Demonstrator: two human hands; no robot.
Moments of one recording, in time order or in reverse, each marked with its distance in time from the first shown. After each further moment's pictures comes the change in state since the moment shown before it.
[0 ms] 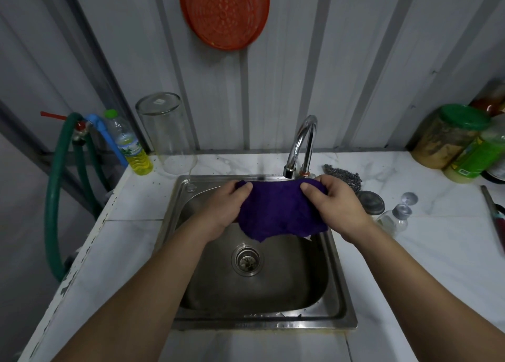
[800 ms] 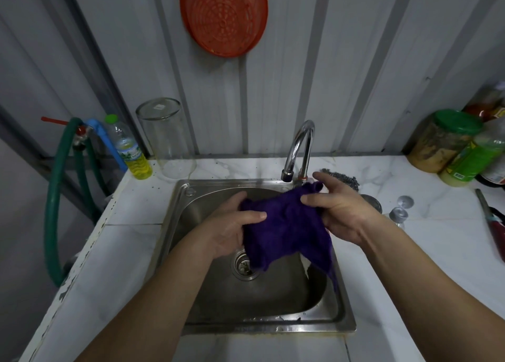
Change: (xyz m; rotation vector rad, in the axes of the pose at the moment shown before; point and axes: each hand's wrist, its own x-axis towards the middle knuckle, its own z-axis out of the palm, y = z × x) left_hand -0.023 0.000 0.007 -0.433 -0.198 -0.238; right_hand -0.001 -0.013 -0.009 0.749 -0.207 0.301
